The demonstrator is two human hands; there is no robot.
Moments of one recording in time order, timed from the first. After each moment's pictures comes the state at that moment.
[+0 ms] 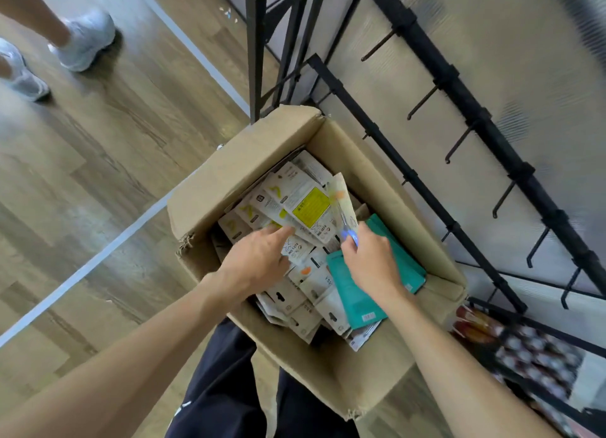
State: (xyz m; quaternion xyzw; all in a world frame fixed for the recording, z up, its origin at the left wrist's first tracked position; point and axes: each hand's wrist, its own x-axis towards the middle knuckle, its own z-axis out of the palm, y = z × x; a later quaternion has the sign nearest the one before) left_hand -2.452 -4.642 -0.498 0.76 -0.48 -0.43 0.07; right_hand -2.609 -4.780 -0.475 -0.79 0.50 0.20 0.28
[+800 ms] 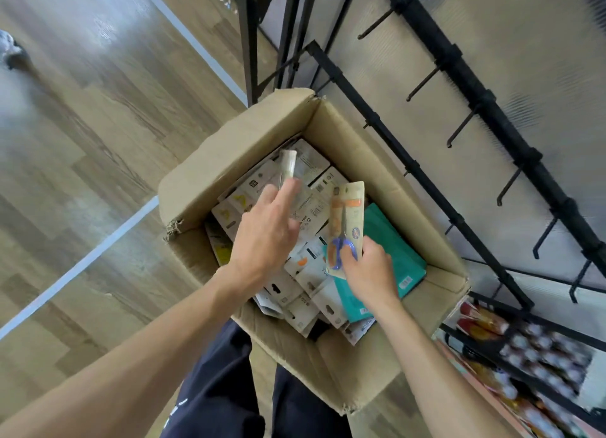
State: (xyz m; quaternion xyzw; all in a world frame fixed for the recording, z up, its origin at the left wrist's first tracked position) left_hand -2.477 -4.668 -0.485 0.84 -0.38 -0.29 0.27; right_hand -2.644 -4.759 -0.491 -0.69 0.59 0.12 0.40
